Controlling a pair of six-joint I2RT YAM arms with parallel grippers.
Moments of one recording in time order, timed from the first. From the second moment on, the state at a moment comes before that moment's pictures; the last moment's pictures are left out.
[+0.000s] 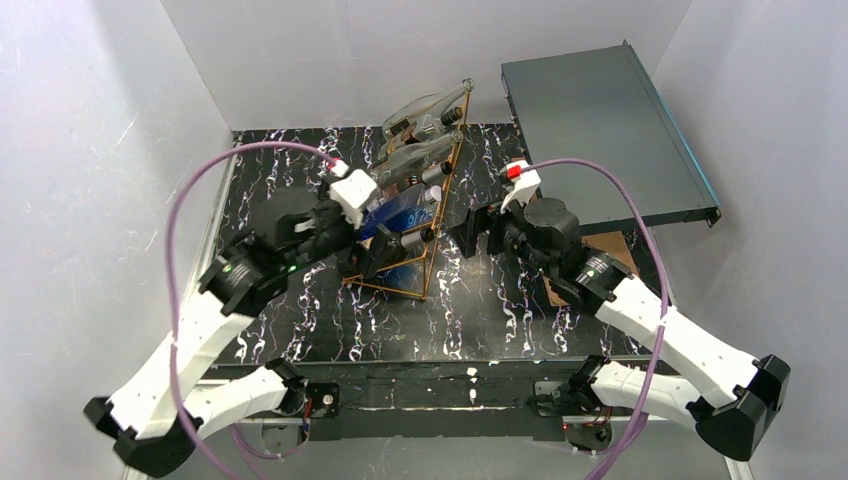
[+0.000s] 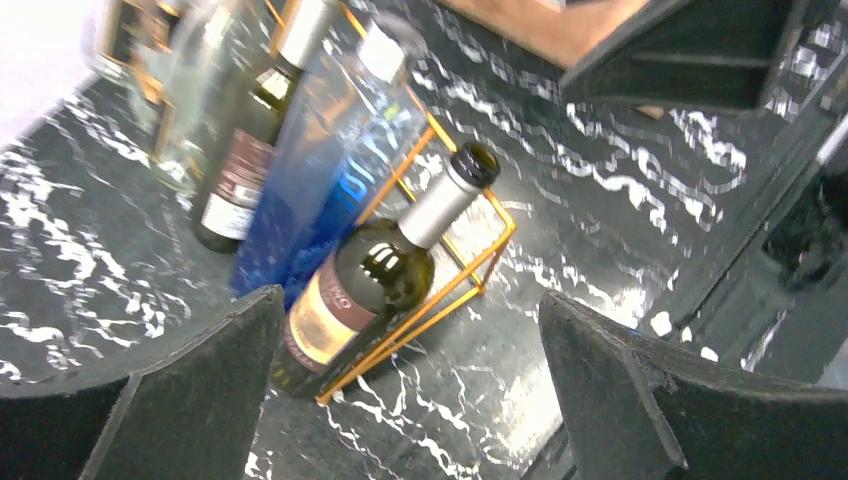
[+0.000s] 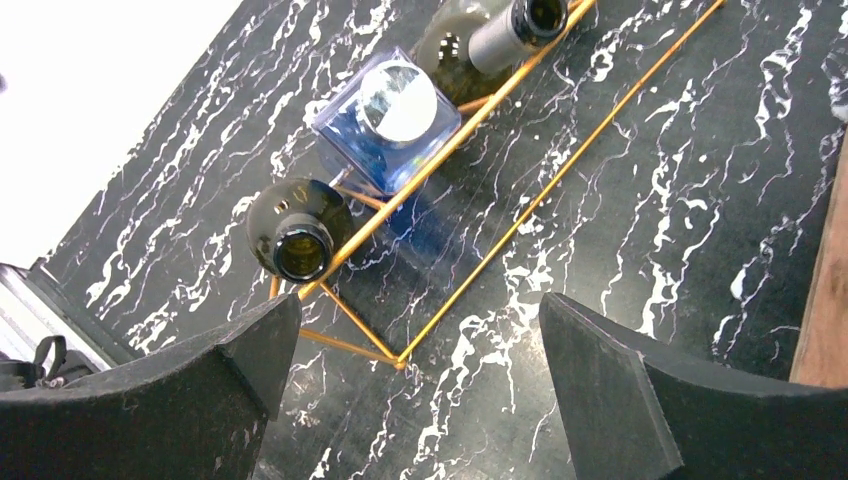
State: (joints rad) left arm -0.68 0.99 1.23 -0.71 0.14 0.13; right arm 0.81 1.00 0.95 -0.22 0.12 0.33
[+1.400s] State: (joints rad) left arm -0.68 0.32 1.25 -0.42 -0.38 -0.08; right arm 0.81 0.63 1.55 -0.68 0.62 0.18
